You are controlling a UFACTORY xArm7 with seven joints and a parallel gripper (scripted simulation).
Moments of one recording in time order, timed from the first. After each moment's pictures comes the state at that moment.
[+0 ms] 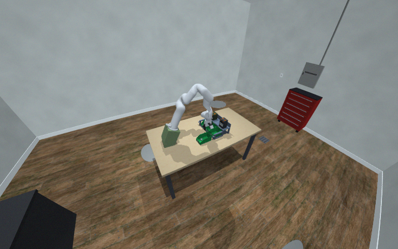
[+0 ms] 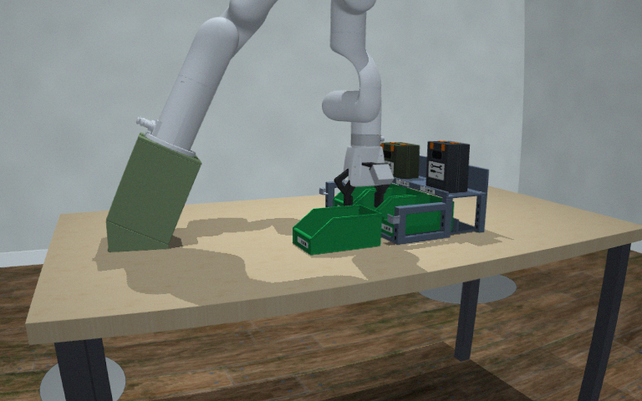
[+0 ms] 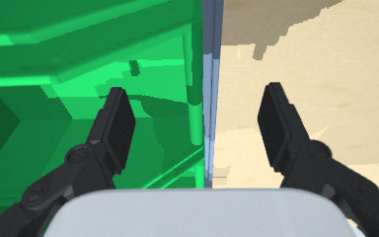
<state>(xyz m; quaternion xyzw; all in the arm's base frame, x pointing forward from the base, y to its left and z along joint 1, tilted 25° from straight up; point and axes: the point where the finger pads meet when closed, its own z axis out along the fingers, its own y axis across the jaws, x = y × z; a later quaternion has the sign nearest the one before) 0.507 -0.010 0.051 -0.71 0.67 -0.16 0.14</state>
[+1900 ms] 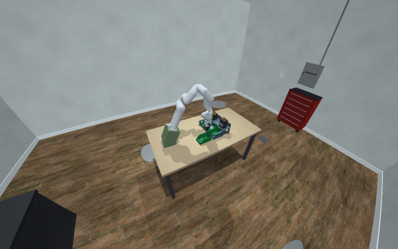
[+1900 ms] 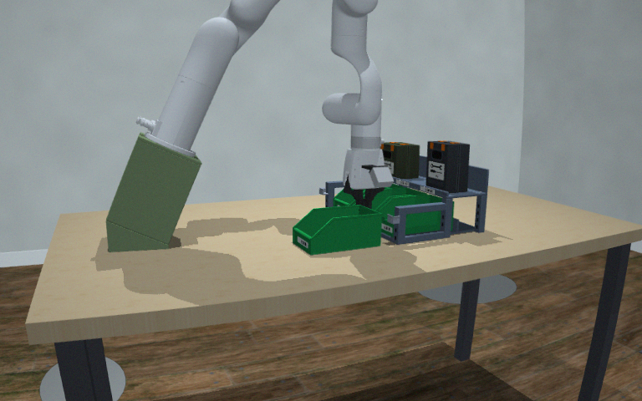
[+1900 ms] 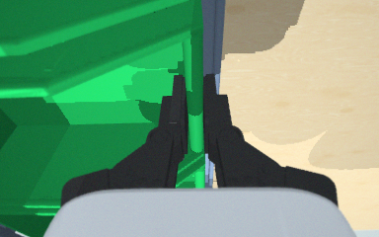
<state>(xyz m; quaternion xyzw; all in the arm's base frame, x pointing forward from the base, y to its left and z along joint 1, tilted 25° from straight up) 0.509 -0.011 0.045 -0.71 0.67 -0.16 0.14</state>
